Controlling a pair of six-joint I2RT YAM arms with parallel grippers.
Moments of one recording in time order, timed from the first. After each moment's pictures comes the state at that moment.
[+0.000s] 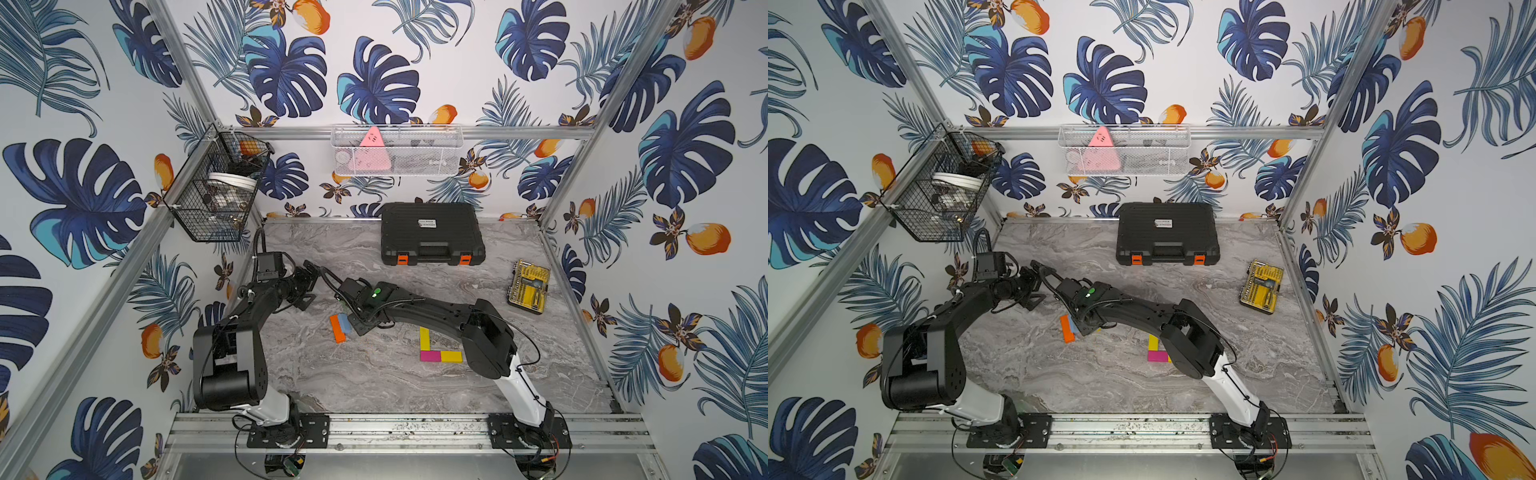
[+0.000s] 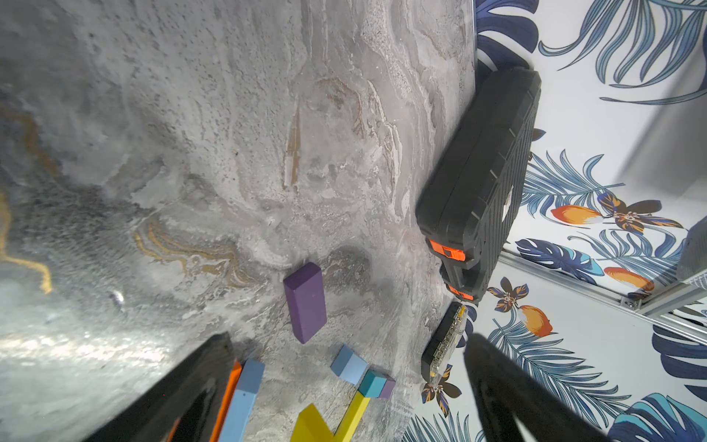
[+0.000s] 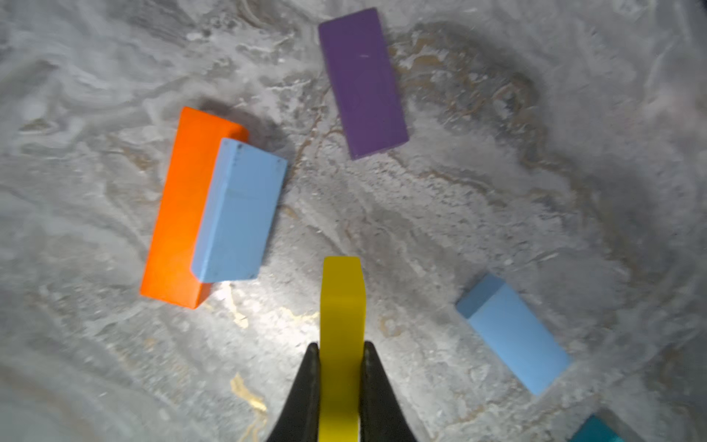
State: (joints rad) left arm 0.23 1.54 0.92 -0.29 0.58 -0.94; right arm 1.06 2.26 1.90 -0.88 0.28 0.31
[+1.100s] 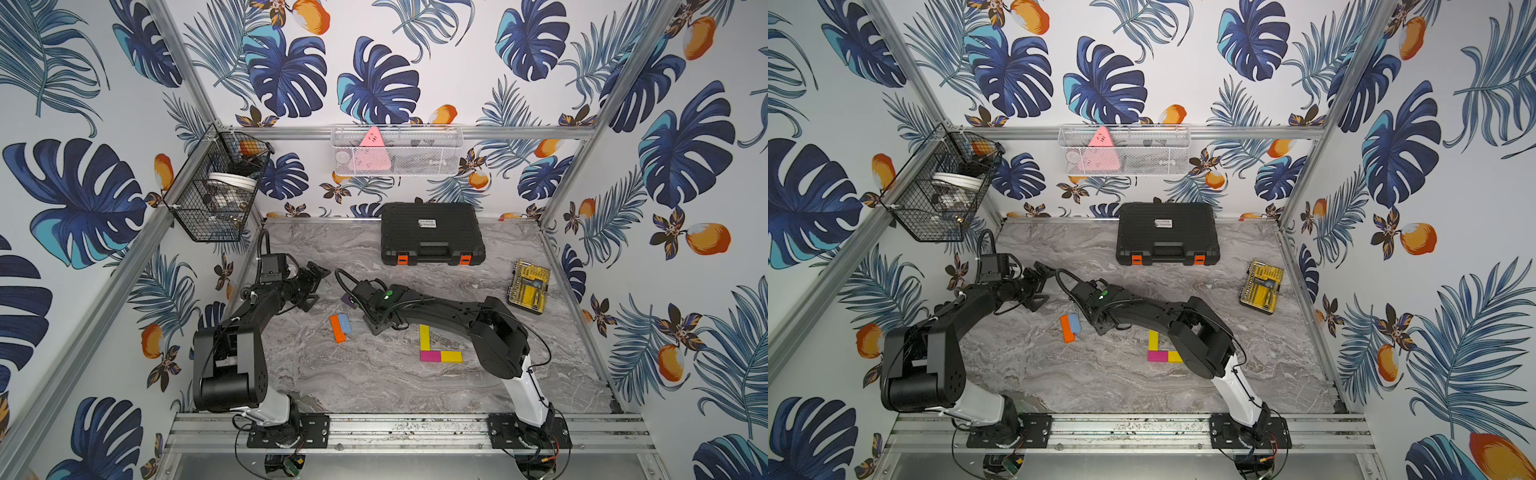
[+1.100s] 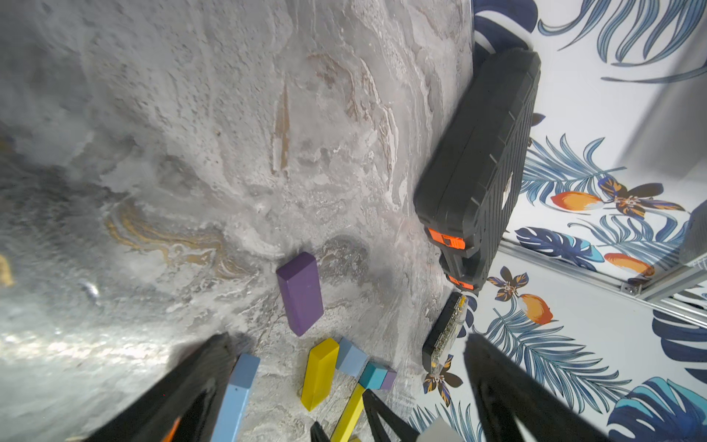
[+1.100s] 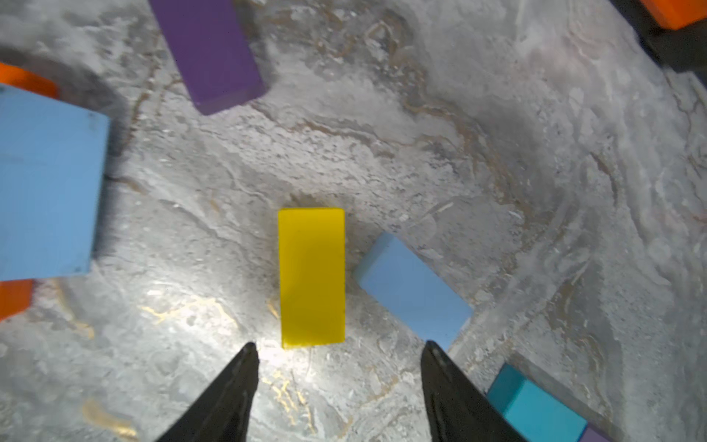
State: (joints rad) left arm 0.18 1.53 0.89 -0.26 0.59 -0.95; right arm 1.02 2.14 1.68 -0.82 0.35 0.37
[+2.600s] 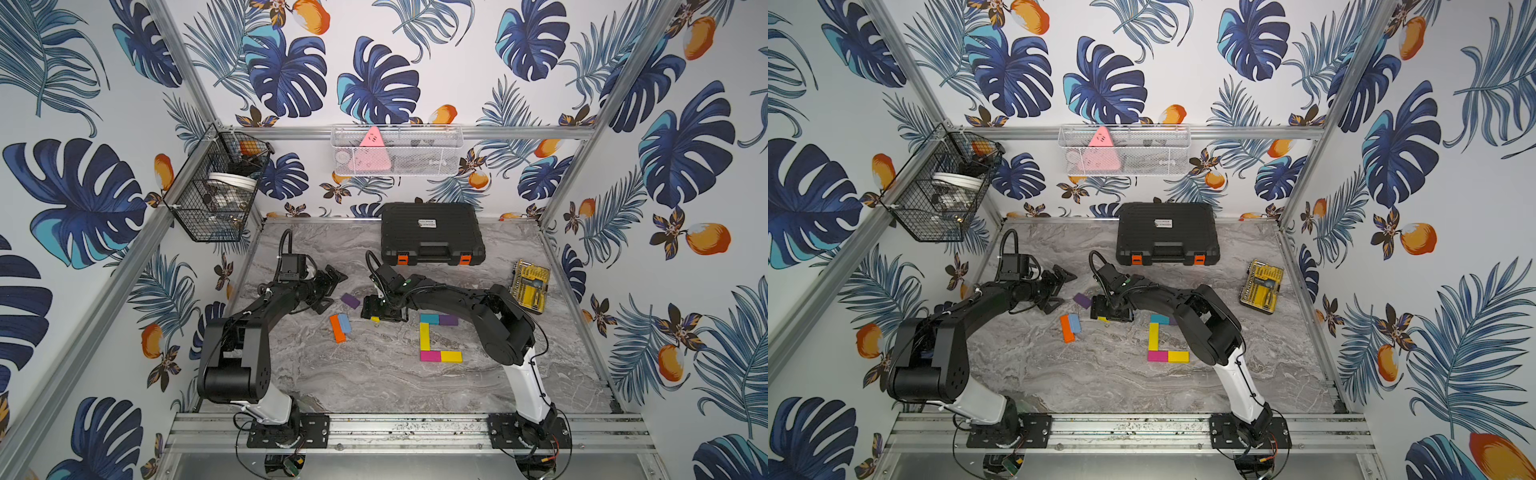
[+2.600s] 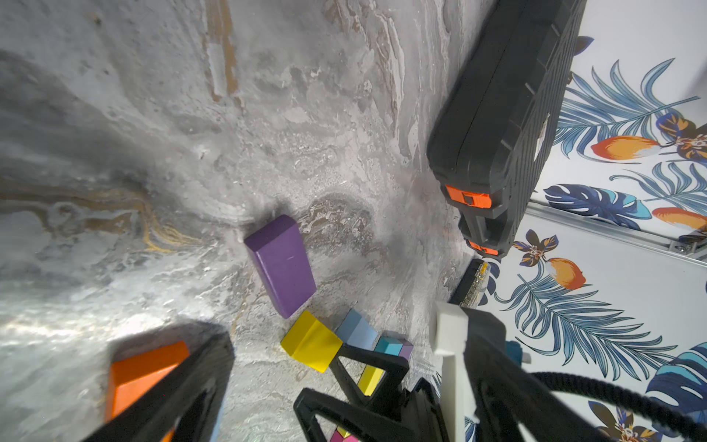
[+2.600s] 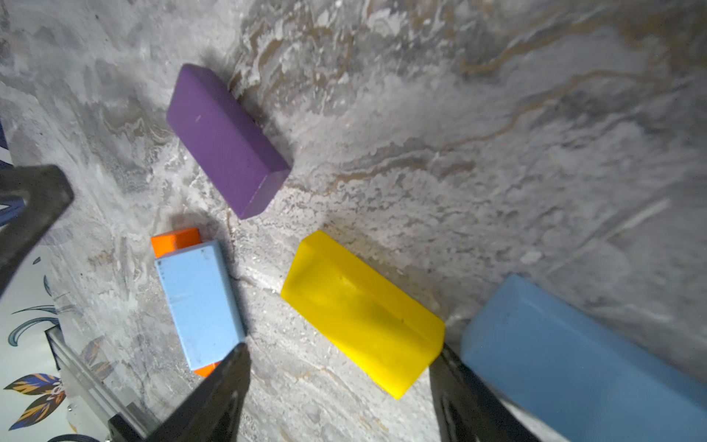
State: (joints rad) left arm 0.06 1.57 0.90 -0.25 0.57 -0.95; right arm 0.84 2.16 1.58 -0.52 -0.19 0.78
